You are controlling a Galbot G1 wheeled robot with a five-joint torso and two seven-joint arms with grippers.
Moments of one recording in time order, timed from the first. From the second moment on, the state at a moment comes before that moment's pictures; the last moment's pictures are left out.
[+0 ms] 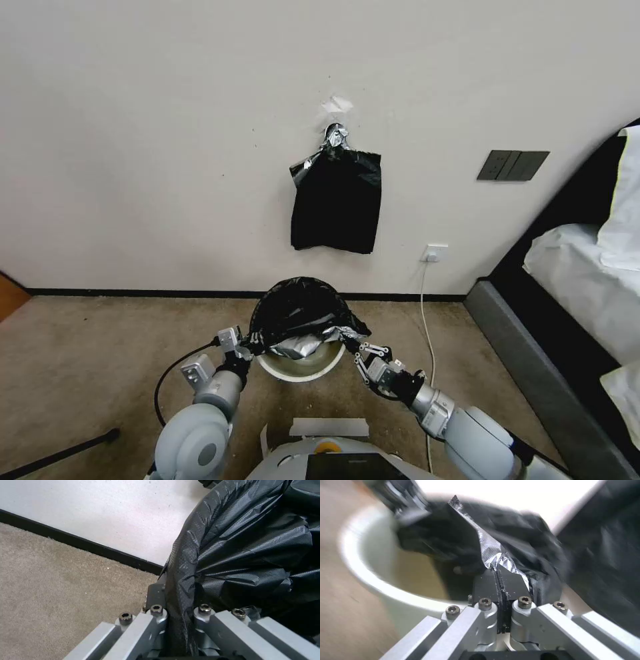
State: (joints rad) left arm 1.67 -1.17 -0.43 -2.41 -0.87 0.35 -0.50; right arm -1.66 0.75 0.25 2.28 -0.06 0.27 -0.11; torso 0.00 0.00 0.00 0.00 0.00
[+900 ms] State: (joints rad) left arm 1.70 -1.19 -0.43 -2.50 -1.17 0.38 -0.70; right arm -1.58 0.87 0.10 2.01 -0.20 0.42 -0.35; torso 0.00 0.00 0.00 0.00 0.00
